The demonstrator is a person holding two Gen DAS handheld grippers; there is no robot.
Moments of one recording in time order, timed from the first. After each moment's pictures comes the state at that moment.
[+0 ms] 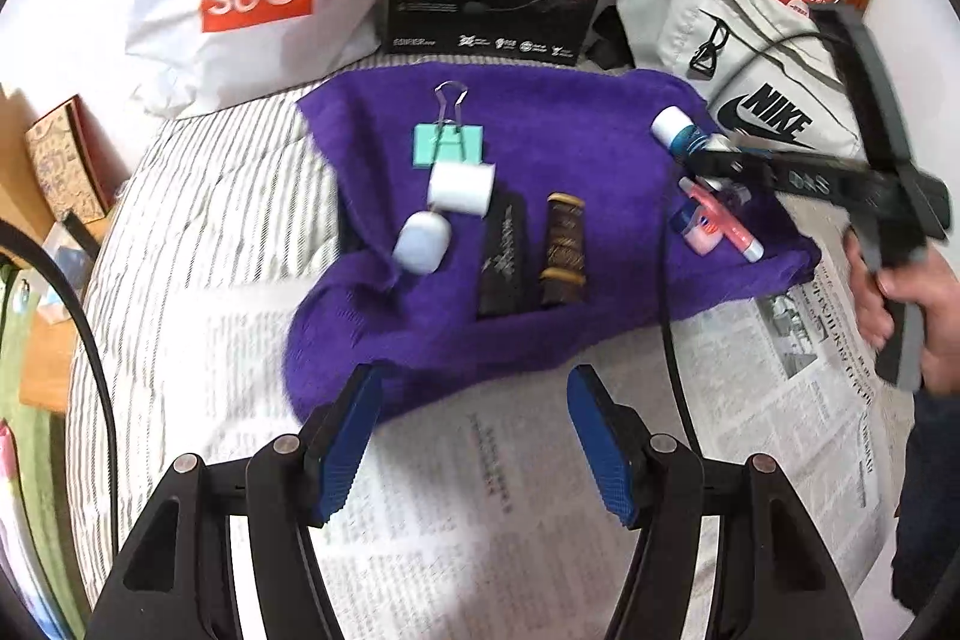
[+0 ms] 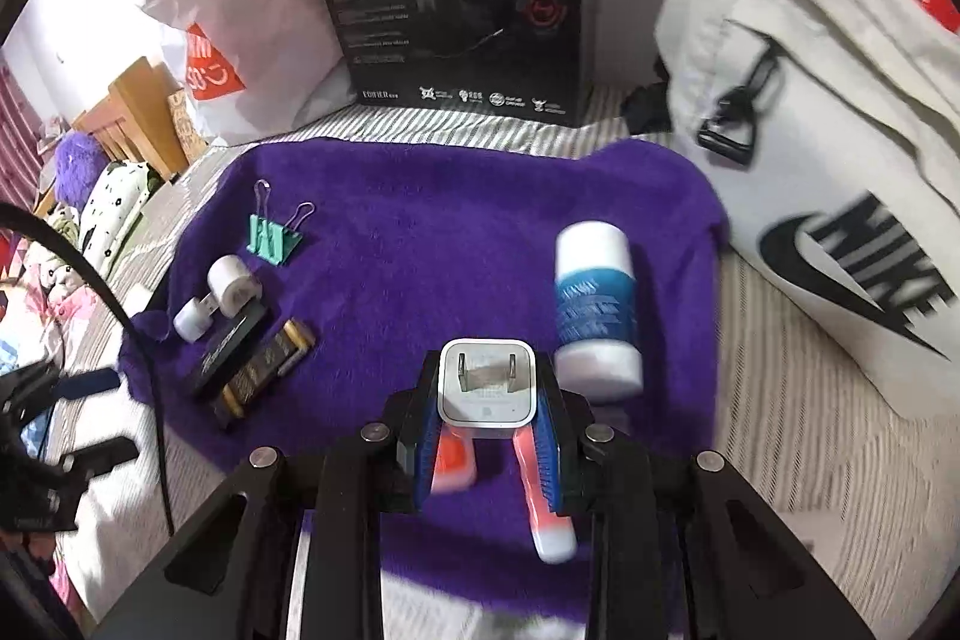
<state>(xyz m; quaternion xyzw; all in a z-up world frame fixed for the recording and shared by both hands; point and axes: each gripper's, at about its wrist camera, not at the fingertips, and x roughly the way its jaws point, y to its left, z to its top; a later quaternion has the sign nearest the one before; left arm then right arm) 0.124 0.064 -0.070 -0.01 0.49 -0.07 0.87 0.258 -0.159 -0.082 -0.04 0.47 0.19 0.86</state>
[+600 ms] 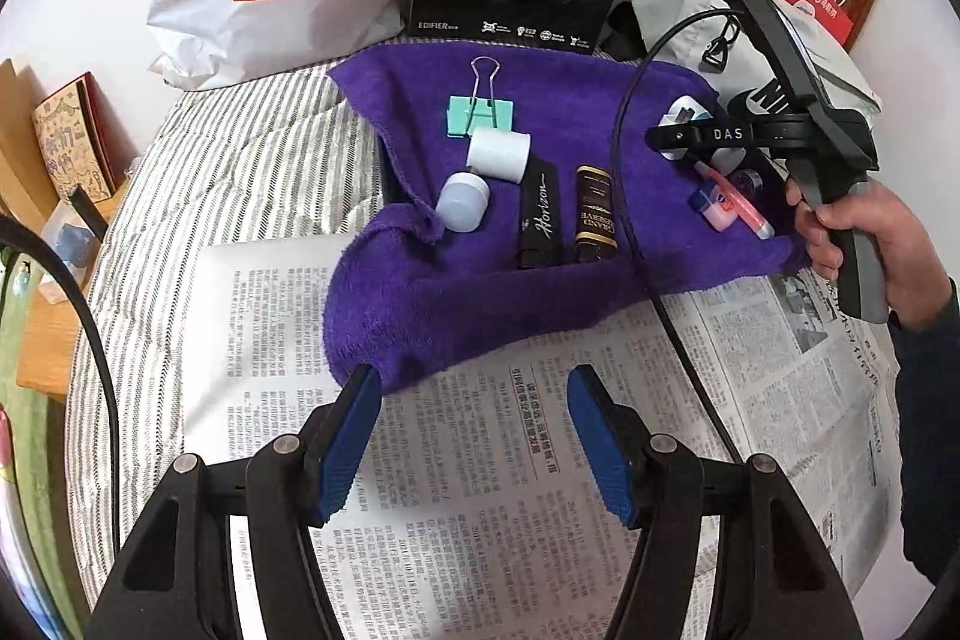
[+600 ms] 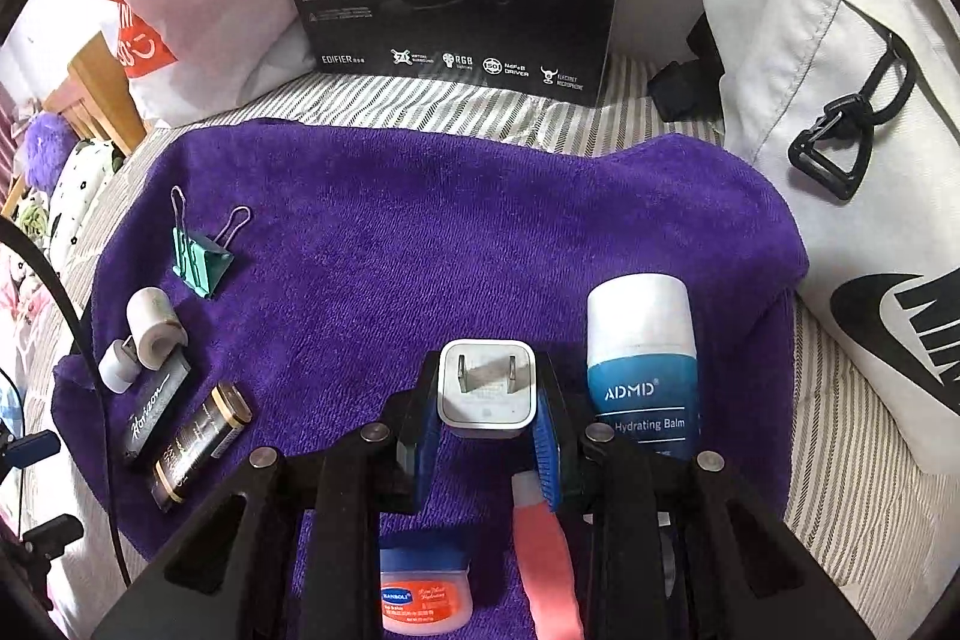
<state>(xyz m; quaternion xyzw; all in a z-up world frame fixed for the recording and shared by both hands) 0.107 0.078 -0.079 -0.02 0.49 -0.07 0.87 0.302 -0.133 -0.109 -0.06 0.50 0.17 0.85</state>
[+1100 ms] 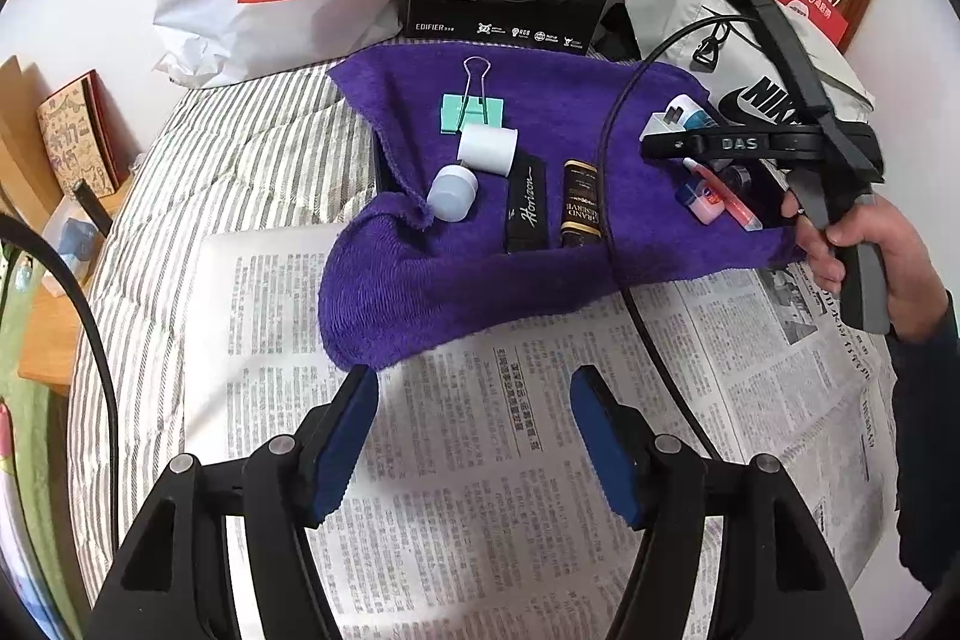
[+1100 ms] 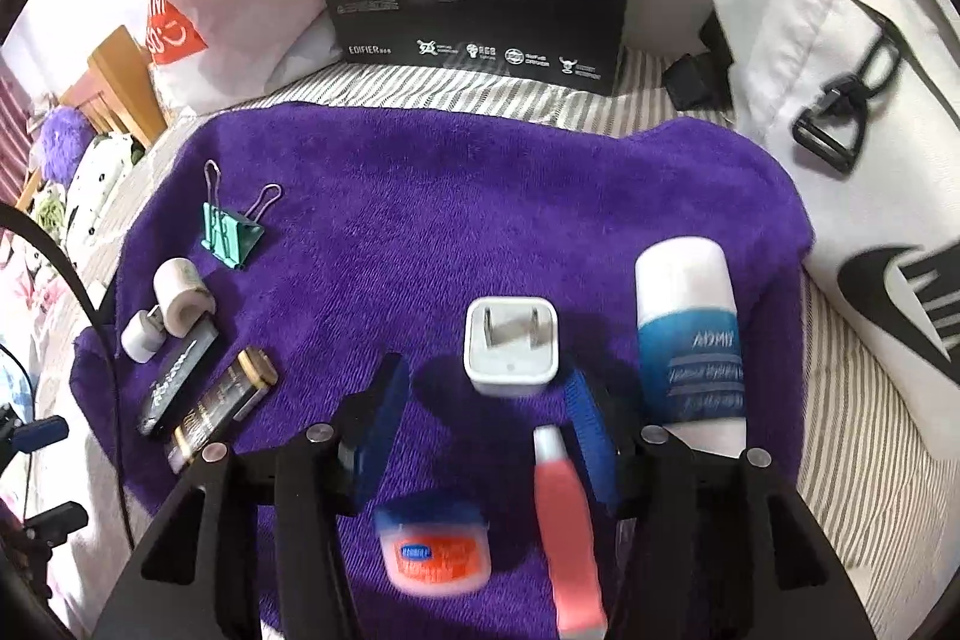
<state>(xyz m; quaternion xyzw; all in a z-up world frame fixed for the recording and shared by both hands) 0.094 0.075 -0.074 -0.03 0.49 -0.07 0.87 0.281 -0.137 -0.099 -0.05 0.50 0.19 0.84</state>
